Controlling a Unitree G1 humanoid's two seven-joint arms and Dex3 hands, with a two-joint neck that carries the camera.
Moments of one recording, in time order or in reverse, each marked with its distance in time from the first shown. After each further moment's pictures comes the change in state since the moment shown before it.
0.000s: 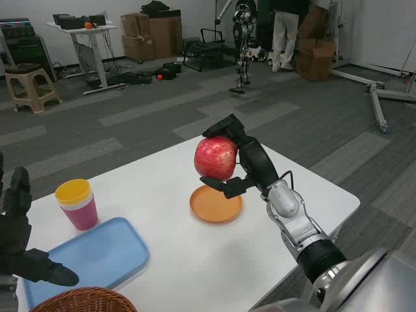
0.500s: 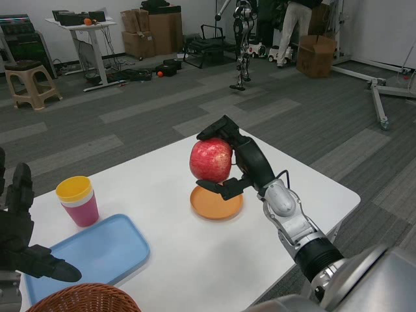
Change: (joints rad) left arm 0.003 -0.004 0.000 -0.010 -0.001 0.000 0.000; right arm -0.001 0.009 0.030 0.000 0.005 0.000 -0.003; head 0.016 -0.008
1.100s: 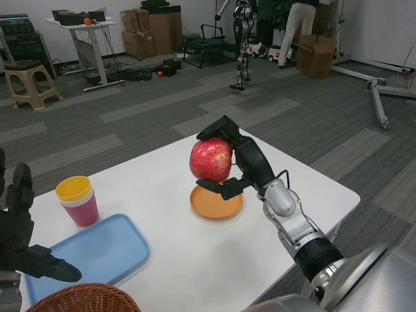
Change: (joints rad) left arm 0.002 0.000 0.000 0.000 0.000 0.000 0.000; right arm 0.000 0.000 0.000 0.001 0.000 0.000 0.000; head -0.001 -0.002
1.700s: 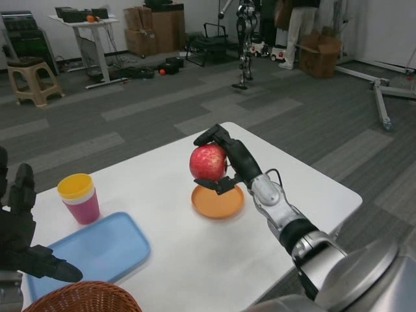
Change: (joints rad) left arm 0.014 0.000 0.002 -0.003 -0.001 0.000 -0.002; right arm -0.249 -0.063 0.114 0.488 -0.052 -0.042 -0.046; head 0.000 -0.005
